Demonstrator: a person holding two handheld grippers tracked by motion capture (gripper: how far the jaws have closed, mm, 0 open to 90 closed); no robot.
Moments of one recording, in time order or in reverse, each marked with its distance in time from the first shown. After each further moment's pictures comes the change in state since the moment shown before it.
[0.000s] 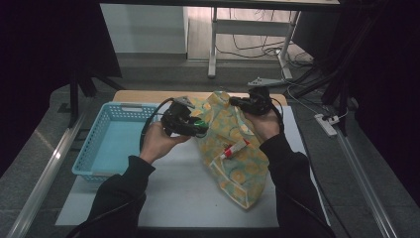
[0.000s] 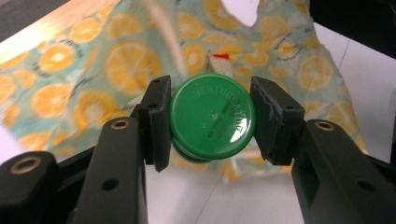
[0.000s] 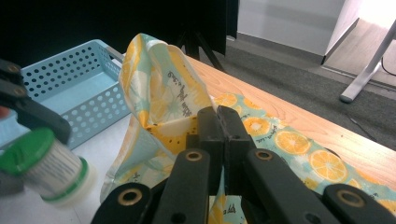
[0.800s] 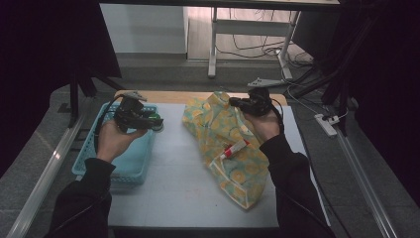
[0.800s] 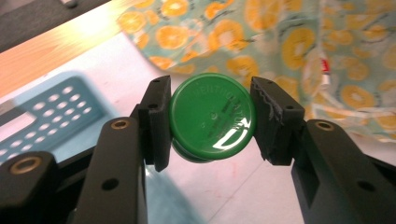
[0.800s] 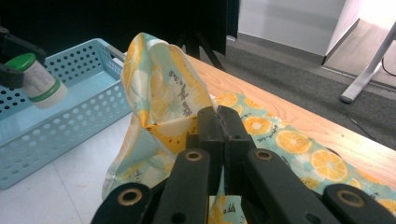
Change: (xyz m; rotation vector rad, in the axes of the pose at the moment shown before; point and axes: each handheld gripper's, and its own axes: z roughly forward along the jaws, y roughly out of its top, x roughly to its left) left arm 0.054 -0.064 -0.089 0.016 0.192 -0.145; right arm 0.001 -0.002 -0.001 -0.002 0.001 -0.003
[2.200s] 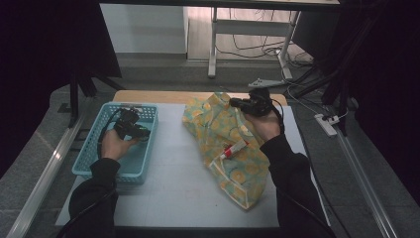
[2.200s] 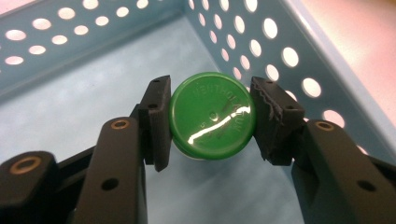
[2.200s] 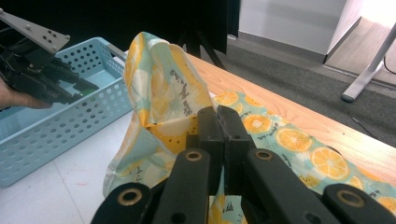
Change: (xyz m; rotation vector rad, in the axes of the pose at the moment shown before) left arm 0.082 -0.067 0.072 0.210 0.155 -0.179; right arm -0.002 -0.002 0.000 0.005 0.006 0.006
